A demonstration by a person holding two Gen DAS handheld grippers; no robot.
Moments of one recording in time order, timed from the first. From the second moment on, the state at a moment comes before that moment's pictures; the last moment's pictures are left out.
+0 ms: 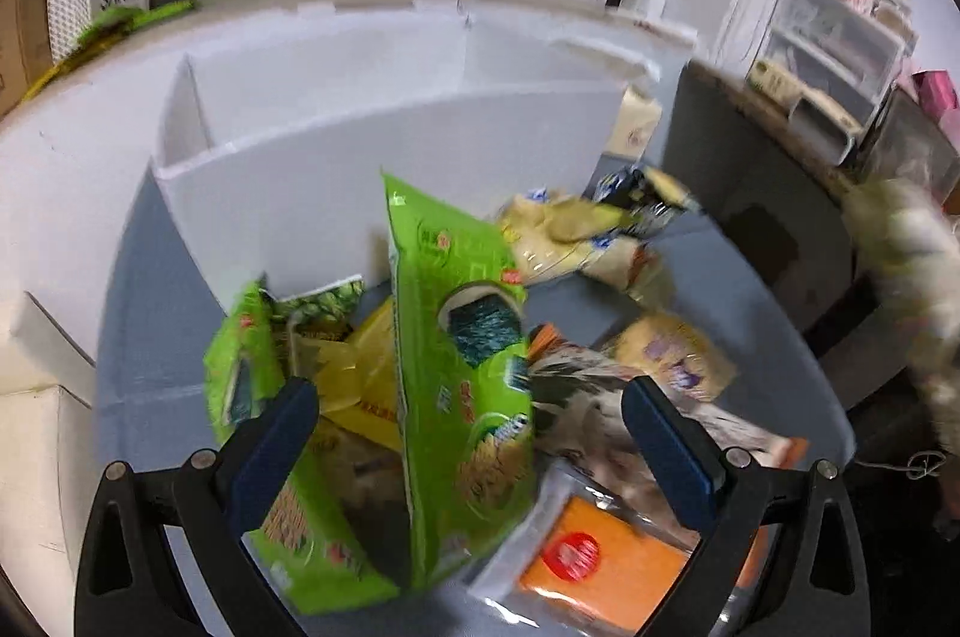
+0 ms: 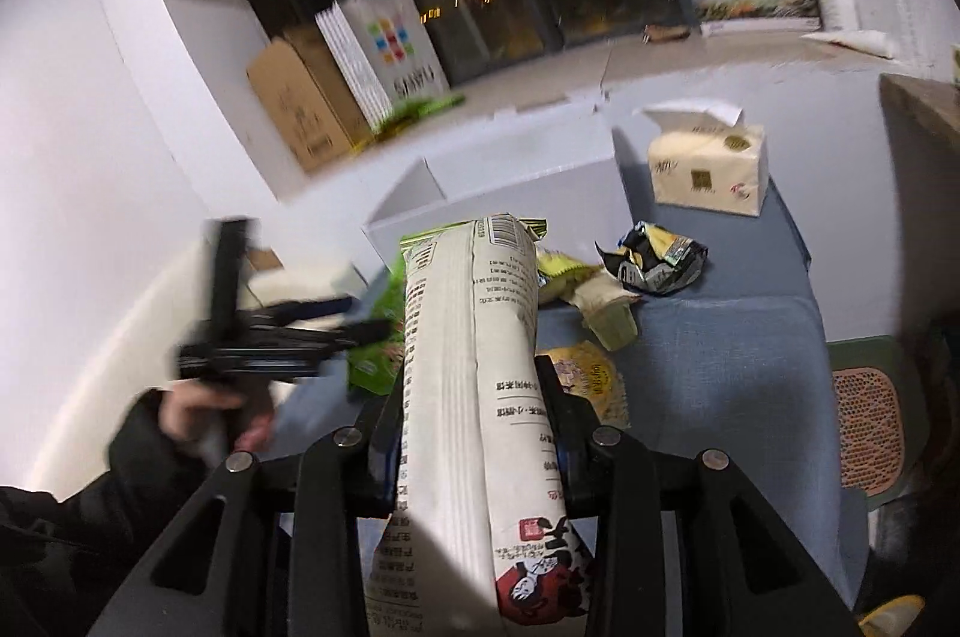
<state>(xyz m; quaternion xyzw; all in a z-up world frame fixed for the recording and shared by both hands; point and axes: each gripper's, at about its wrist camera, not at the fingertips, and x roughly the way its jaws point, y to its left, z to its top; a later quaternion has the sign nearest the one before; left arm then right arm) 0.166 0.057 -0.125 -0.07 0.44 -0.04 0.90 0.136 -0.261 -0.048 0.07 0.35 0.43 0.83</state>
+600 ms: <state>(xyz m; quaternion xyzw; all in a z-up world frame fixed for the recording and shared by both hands) 0.109 0.083 -0.041 -0.17 0.29 -0.04 0.94 0.148 -0.237 -0.047 0.07 0.32 0.41 0.85</state>
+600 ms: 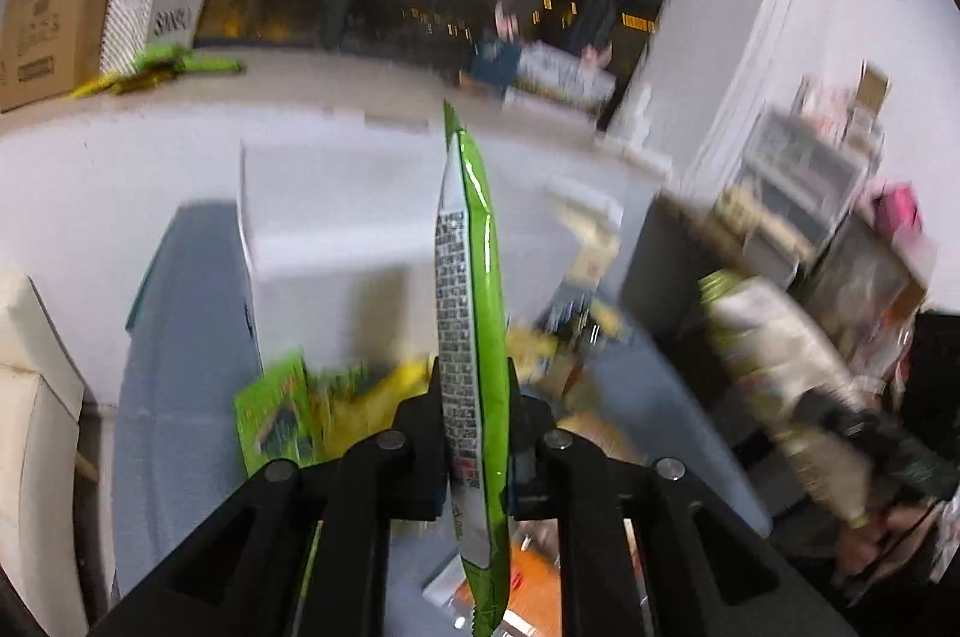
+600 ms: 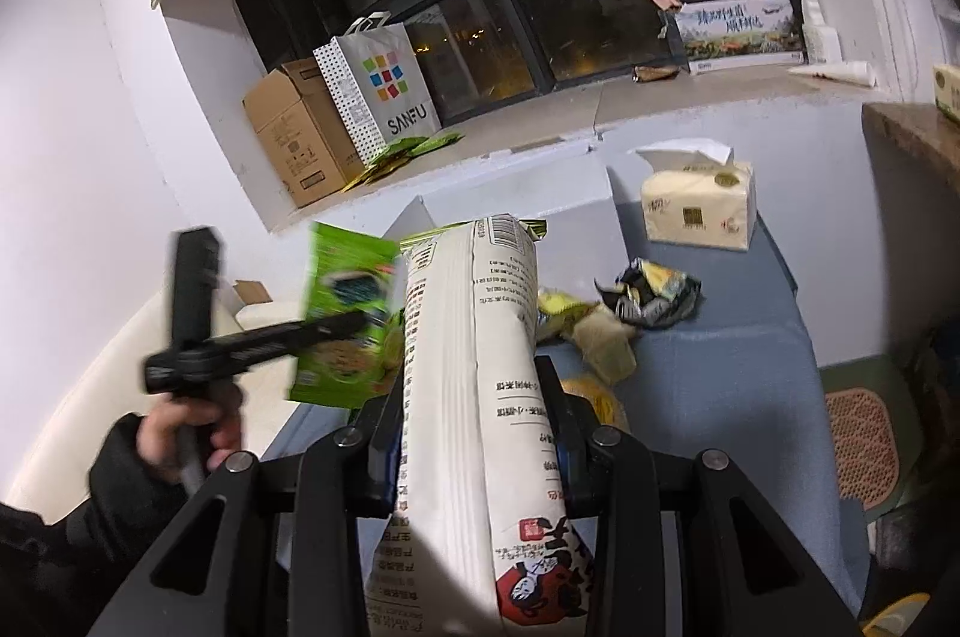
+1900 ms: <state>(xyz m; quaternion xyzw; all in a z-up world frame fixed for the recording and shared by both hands) 0.209 0.137 0.030 -0.14 0.21 0.07 0.97 0.343 -0.064 -0.002 -0.01 0.29 0.39 0.87</state>
